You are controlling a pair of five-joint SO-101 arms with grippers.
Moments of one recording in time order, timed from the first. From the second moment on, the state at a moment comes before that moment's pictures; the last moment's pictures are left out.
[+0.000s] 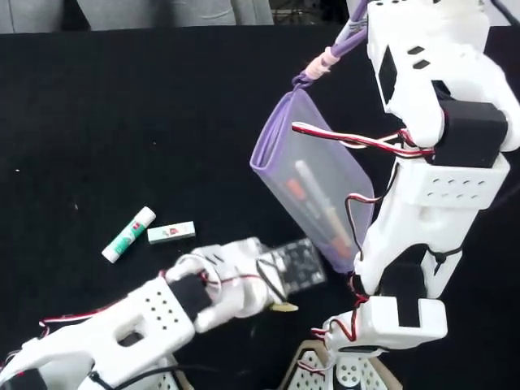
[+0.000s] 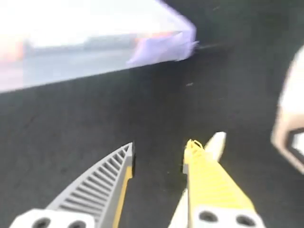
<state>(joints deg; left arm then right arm) 50.5 -47.3 67.4 35.3 -22.7 3.2 1.4 -58.9 79.6 12.0</state>
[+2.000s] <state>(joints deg) 23.8 -62.4 45.6 38.2 -16.7 3.2 1.4 -58.9 79.6 12.0</state>
